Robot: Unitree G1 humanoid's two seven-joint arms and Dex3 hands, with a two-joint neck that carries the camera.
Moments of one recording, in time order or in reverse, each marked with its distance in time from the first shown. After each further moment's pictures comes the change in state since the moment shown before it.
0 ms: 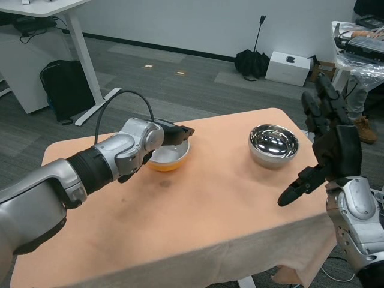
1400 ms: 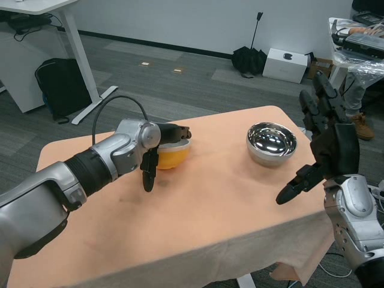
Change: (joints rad) left arm 0.046 -0.013 0.082 -0.044 -0.113 0.076 0.001; right arm -0.003 0.000 0.016 0.002 0.020 0.000 0.000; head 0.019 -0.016
